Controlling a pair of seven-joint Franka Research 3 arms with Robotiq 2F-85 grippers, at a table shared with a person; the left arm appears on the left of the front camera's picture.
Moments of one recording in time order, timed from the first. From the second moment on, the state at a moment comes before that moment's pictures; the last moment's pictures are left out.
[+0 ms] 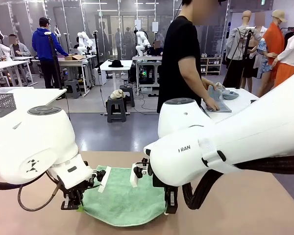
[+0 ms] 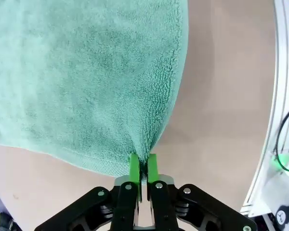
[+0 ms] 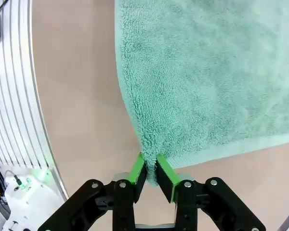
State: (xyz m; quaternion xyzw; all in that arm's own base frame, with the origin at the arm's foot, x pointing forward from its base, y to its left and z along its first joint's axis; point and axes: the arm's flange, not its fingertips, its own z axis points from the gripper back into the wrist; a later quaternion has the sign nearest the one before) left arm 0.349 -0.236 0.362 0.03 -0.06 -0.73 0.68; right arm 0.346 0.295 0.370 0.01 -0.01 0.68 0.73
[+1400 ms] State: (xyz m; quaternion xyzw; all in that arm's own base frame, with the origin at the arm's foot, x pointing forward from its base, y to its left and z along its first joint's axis) left arm 0.344 -0.230 0.322 -0.01 -0.01 -0.72 0.69; right arm 0.341 0.289 0.296 0.07 0.03 0.66 0.74
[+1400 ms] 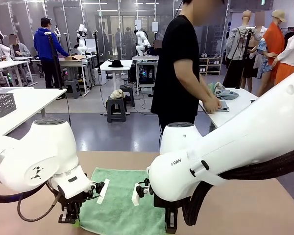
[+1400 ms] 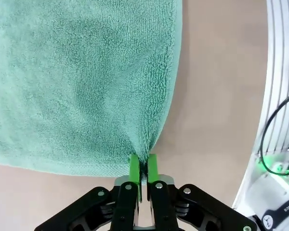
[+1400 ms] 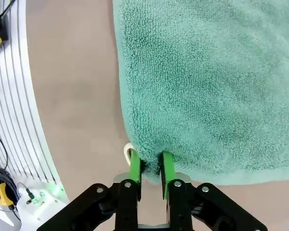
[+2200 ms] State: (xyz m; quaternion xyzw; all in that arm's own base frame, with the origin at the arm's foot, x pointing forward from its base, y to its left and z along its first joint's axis) left arm 0.344 -0.230 0.321 -0.02 -0.01 -0.72 0.69; right arm 0.341 0.290 0.296 0.07 0.03 0.68 0.73
